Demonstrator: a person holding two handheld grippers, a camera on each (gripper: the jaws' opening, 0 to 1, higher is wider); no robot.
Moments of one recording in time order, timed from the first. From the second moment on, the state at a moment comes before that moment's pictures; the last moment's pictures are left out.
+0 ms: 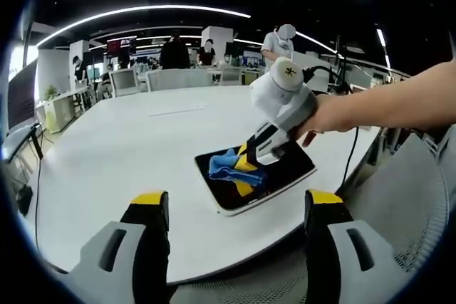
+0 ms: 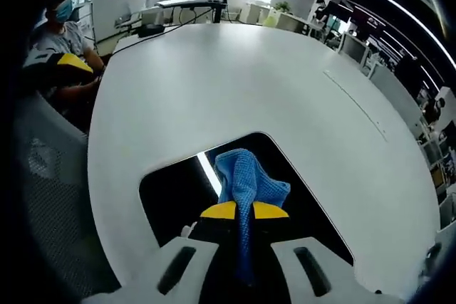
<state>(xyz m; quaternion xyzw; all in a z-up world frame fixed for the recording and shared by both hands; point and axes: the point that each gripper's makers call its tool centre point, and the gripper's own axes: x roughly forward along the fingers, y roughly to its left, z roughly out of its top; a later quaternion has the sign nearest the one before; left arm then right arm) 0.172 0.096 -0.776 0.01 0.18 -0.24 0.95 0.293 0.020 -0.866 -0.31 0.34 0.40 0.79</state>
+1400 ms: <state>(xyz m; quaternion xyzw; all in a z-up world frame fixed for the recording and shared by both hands) 0.171 0.096 -0.776 0.01 0.18 -0.24 0.95 0.289 -0.080 -0.864 -0.26 0.38 0.34 0.82</state>
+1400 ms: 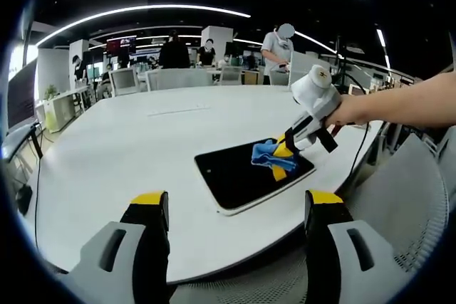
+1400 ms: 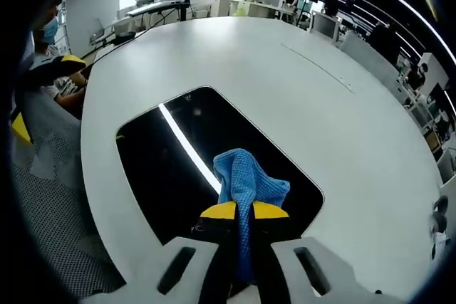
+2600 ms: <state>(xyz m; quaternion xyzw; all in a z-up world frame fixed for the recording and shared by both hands) 0.171 0.096 -0.776 0.01 0.18 -0.24 0.95 0.285 -0.123 -0.864 -0.18 0.40 0.30 0.85</state>
